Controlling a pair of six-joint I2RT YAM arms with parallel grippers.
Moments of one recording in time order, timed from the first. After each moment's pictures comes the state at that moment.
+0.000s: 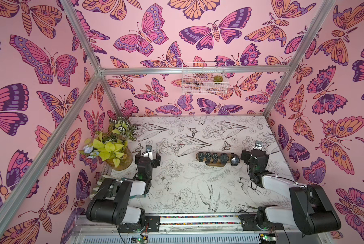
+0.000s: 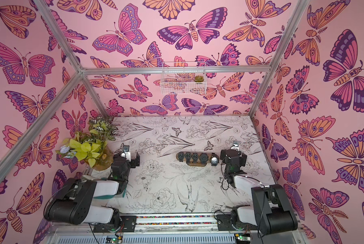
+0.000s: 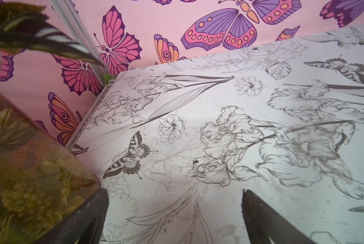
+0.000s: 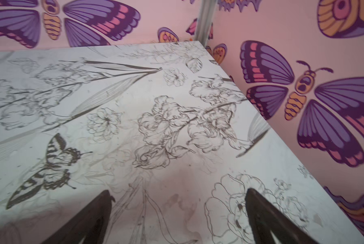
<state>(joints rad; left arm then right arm) -0.13 1.49 0.23 0.95 -0.26 0.12 0.14 1.32 0.36 0.51 0.45 0.10</state>
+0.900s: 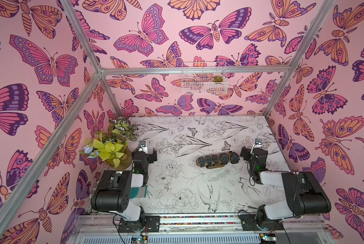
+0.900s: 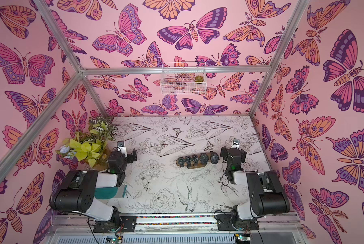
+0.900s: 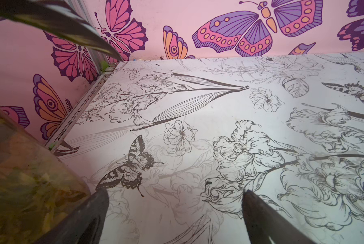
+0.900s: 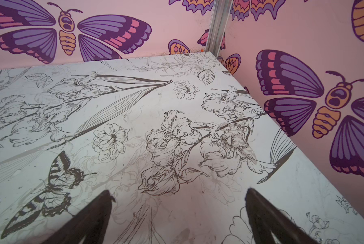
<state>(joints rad) -0.03 1.55 0.35 0.86 -0.15 0.03 0.07 1.48 0.38 0.71 0.36 0.09</state>
